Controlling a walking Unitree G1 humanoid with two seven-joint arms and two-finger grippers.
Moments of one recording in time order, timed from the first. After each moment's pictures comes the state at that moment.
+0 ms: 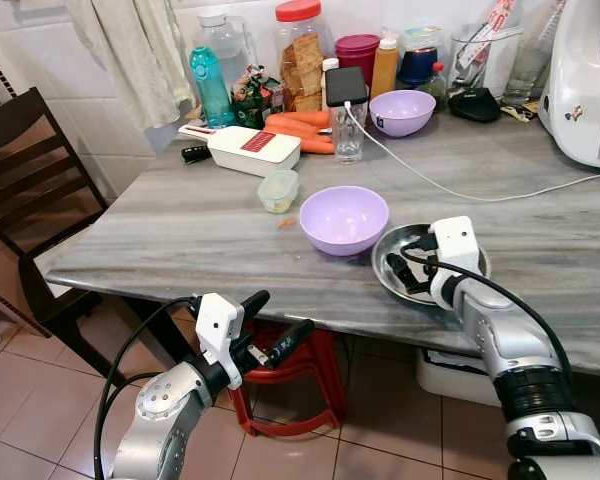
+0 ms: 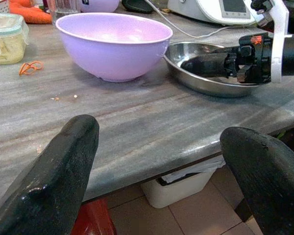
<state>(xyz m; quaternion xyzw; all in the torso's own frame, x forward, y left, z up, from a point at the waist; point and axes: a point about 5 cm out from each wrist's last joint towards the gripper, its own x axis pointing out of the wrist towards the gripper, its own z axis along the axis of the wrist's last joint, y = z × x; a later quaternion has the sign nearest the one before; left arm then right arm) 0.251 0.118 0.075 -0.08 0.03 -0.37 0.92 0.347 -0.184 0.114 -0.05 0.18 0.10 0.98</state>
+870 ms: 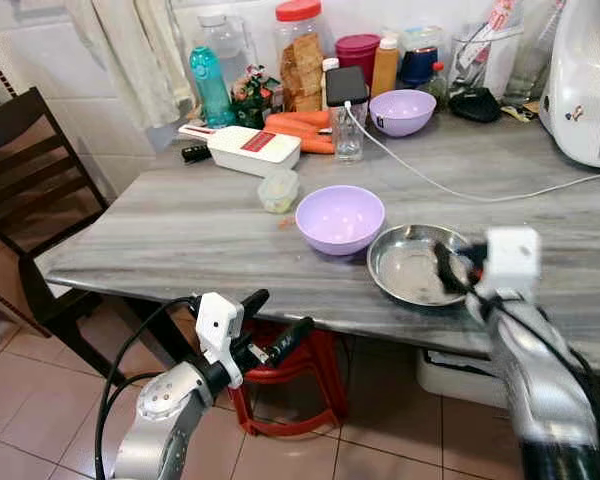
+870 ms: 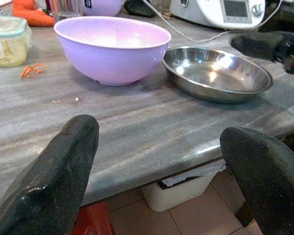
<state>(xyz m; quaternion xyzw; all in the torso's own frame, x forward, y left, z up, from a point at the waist) 0.251 0.117 0.078 -0.09 0.03 -0.37 0.93 0.293 -0.216 0.134 -0.05 0.05 -0.05 1.00</state>
